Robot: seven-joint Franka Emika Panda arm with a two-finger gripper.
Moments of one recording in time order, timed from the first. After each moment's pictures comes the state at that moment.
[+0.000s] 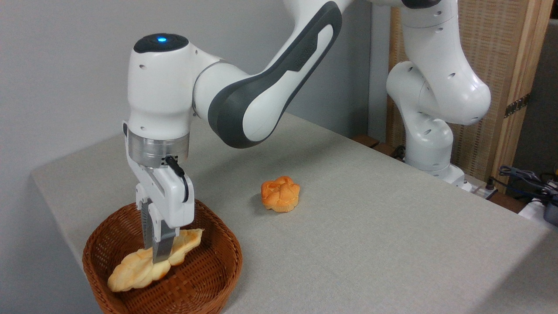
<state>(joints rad) -0.08 0.25 -0.02 -1.78 -0.14 2.32 0.84</state>
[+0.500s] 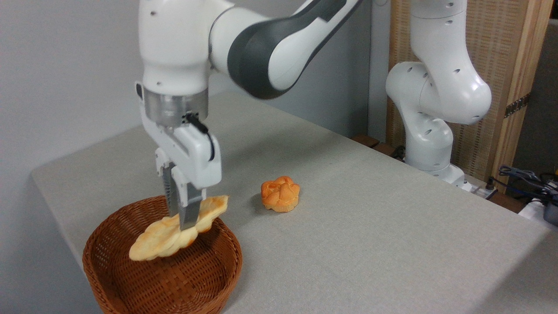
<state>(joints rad) -0.03 0.10 -0.01 -1.78 -0.15 2.07 0.84</state>
